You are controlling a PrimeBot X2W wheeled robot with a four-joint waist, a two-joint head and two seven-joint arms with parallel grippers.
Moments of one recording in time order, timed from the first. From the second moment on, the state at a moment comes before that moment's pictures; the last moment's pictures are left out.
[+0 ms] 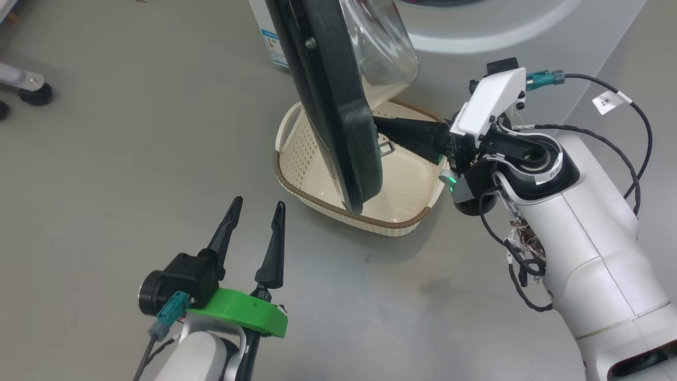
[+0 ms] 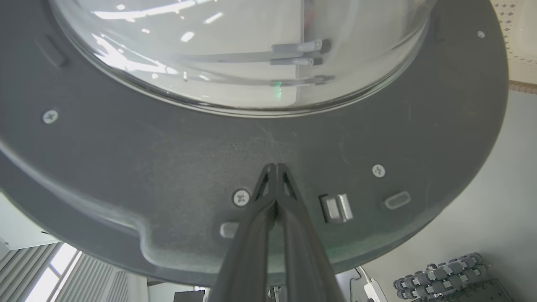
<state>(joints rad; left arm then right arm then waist) -0.21 0.03 -0.43 0.15 -0.47 0.09 -0.25 -0.77 -0.08 0.42 0.47 1.70 -0.07 0.74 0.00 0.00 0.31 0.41</state>
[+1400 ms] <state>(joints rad) -0.14 0.06 -0.24 0.21 -0.40 0.09 -0.25 -0.48 -0.28 0.45 0.36 1.26 0.10 0.21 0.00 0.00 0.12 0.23</state>
